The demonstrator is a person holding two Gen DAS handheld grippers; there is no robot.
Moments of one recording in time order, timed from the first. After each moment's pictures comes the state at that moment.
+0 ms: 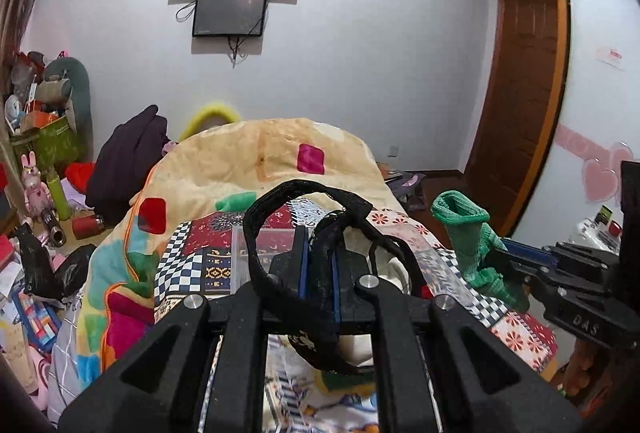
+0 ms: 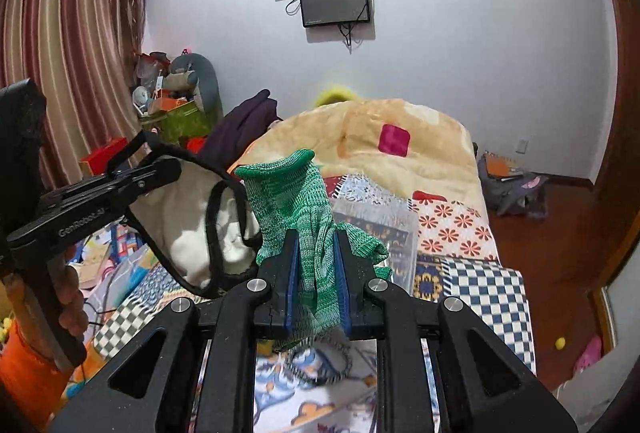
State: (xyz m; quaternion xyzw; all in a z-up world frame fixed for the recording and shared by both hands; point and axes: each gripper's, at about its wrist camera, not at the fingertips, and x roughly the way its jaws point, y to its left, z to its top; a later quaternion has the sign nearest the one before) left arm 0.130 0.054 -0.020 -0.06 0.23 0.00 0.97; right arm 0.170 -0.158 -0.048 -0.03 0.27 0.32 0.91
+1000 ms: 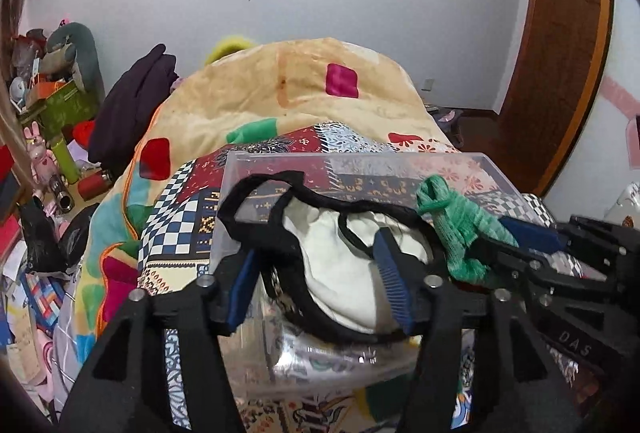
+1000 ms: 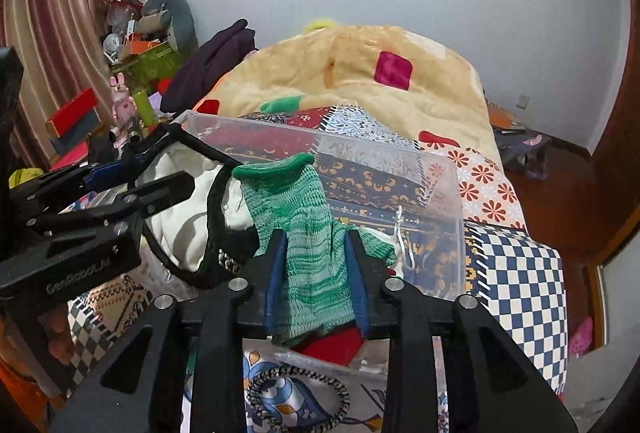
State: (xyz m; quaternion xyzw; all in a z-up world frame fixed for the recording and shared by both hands) left arm 0.196 0.052 -0.100 -0.03 0.35 0.04 0.94; right arm 0.229 -0.113 -0.113 -0.08 0.38 0.29 0.88
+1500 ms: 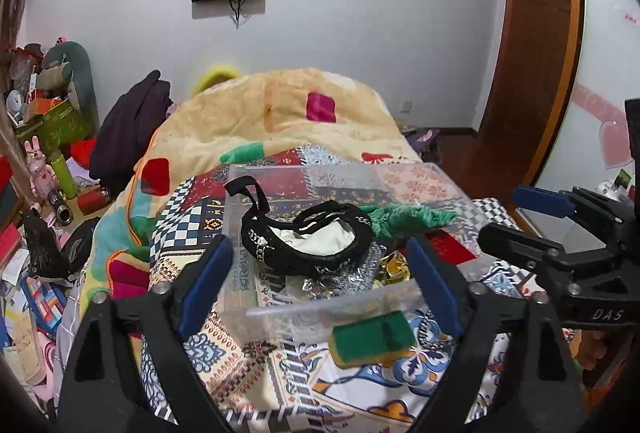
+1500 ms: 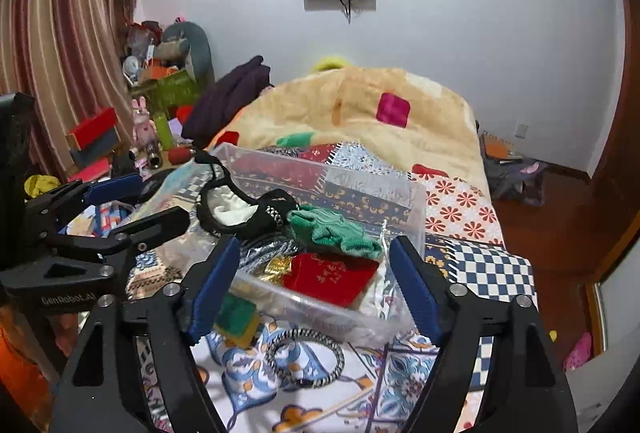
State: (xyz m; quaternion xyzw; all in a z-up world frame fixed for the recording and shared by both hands) left arm 0.132 0.039 -0.067 -0.03 0.30 0.01 0.95; right arm 0.184 -0.151 -0.075 -0.06 0.32 0.31 0.89
